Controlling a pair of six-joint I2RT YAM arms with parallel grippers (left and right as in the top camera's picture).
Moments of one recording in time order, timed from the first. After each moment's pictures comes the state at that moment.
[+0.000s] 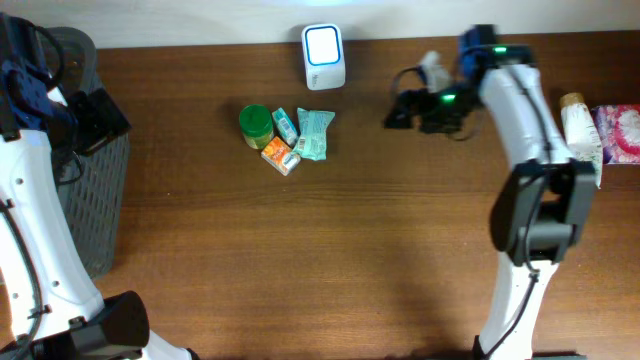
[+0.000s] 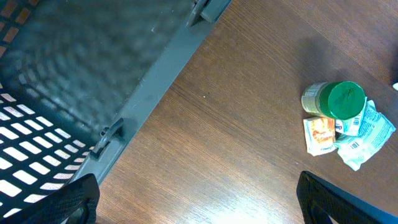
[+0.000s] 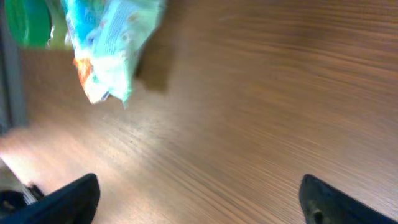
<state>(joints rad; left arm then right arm) 0.25 1.77 2.25 -1.69 -0.06 -0.37 0.03 2.23 2.00 -1.19 -0.60 -0.12</state>
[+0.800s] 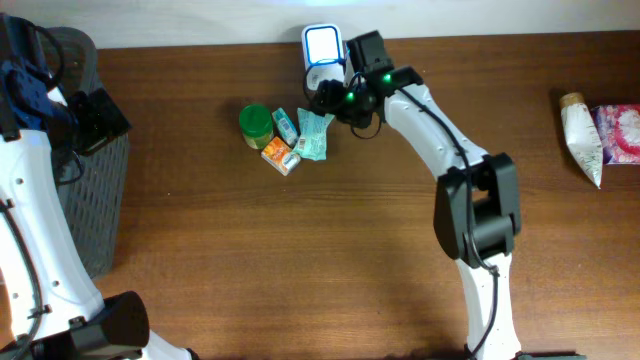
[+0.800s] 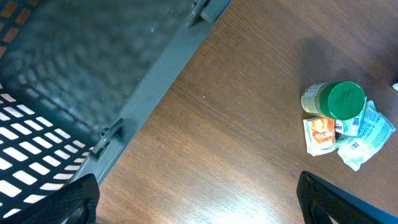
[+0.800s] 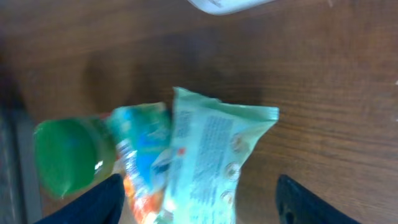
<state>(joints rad) 0.25 1.77 2.25 -1.69 -0.06 -0.37 0.34 2.35 1.99 -0.66 -0.37 0.59</state>
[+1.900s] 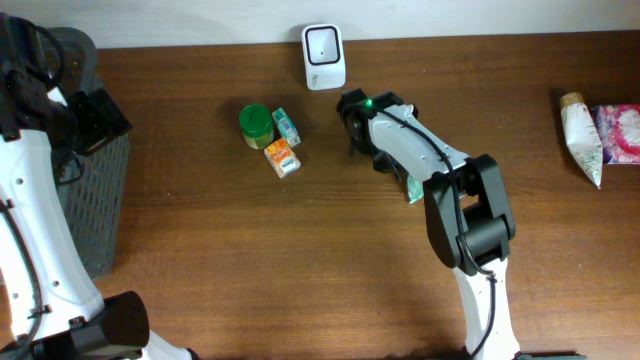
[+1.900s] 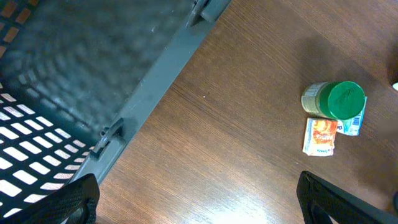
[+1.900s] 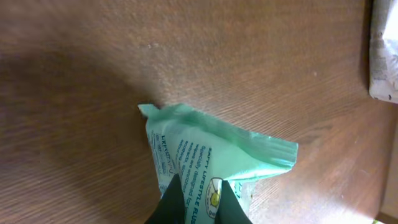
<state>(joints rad) 0.25 1.77 2.25 -1.69 -0.06 -0.37 0.41 2.30 1.79 -1.19 0.65 0.59</state>
